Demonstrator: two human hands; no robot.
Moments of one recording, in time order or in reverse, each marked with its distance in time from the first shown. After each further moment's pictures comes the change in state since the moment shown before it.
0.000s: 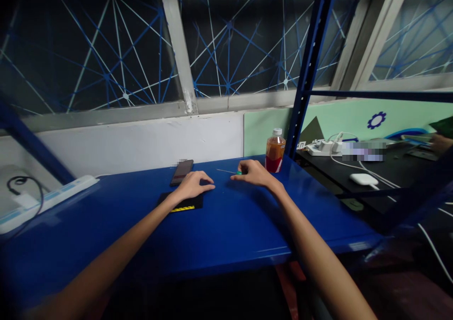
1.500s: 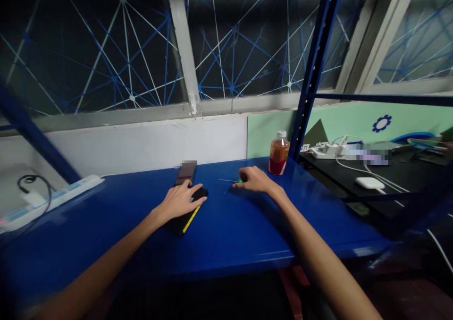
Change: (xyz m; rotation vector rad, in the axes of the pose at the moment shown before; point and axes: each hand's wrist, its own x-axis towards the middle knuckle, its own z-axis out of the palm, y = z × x) left_hand -0.058 -0.008 -0.009 0.439 -0.069 -0.154; right_hand 0.001 -0.002 0.013 -0.167 -0.107 -0.028
